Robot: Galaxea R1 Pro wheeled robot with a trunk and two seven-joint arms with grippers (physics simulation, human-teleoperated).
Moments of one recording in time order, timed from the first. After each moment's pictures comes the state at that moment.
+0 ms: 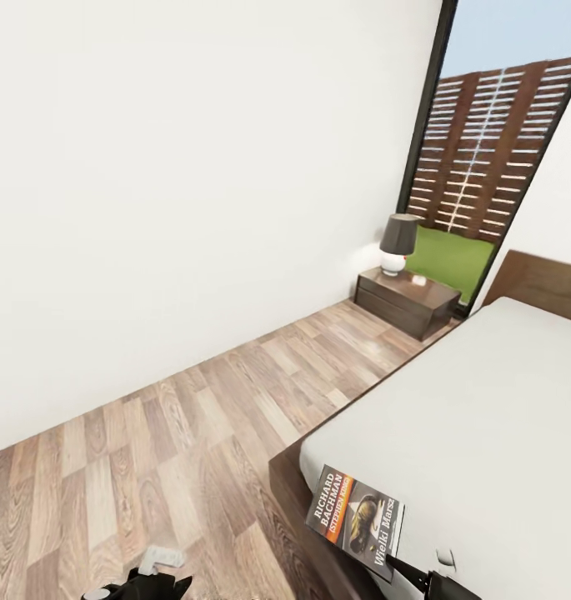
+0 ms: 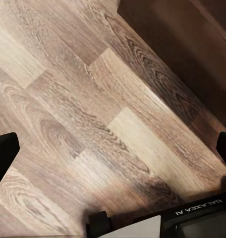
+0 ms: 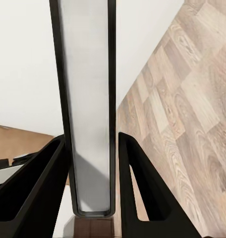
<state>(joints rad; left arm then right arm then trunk) -0.52 0.14 -0.11 -0.02 0.05 -0.16 -0.36 -0.42 -0.26 -0.19 -0.11 -0.35 0.05 1.43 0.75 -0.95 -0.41</state>
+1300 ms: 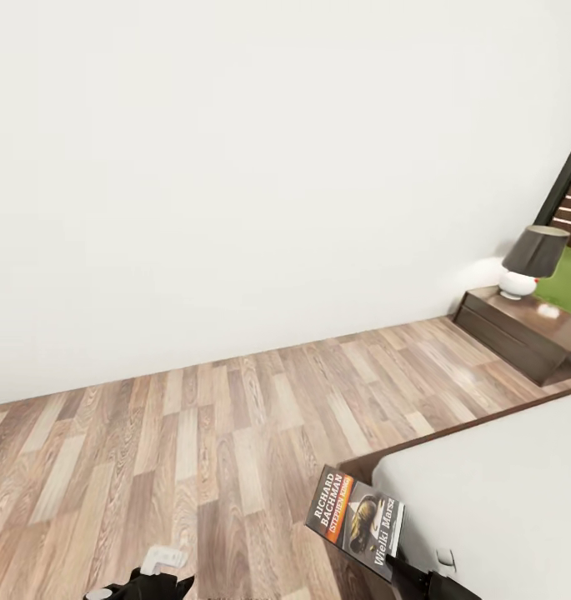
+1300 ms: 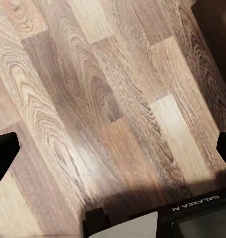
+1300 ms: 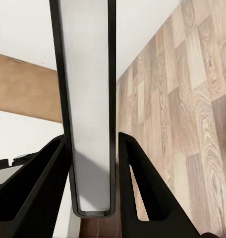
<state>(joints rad) -0.52 0.13 -0.11 -0.02 0.05 -0.16 -0.36 -0.42 -0.26 -0.19 -0.11 -0.35 0.05 1.43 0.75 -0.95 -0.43</state>
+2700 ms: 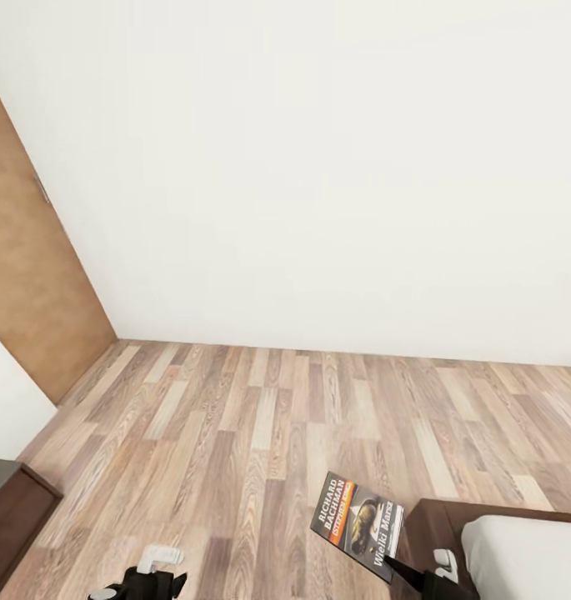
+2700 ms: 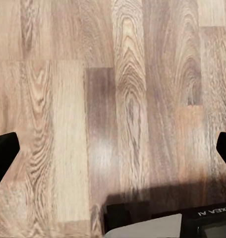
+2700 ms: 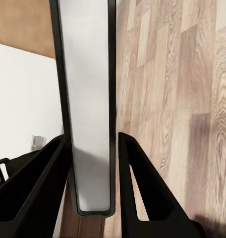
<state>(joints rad) -0.52 0.12 -0.11 -0.02 0.05 -0.16 -0.22 -0.42 -0.25 -0.18 -0.11 -0.35 0.05 1.28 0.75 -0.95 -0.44</state>
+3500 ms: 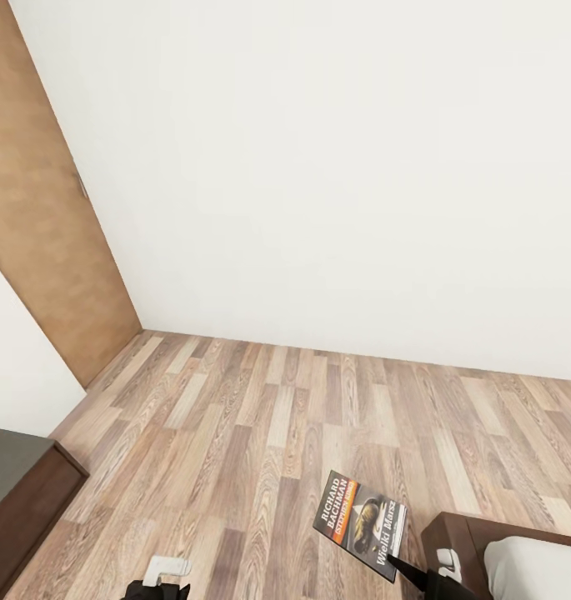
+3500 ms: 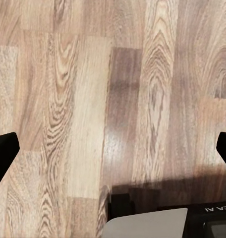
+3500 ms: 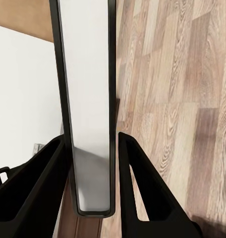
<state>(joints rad) -0.49 0.07 -0.11 -0.02 0.05 -0.16 -0.08 -0.42 -0.26 -0.19 -0.11 -0.35 0.05 1.28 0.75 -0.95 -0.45</state>
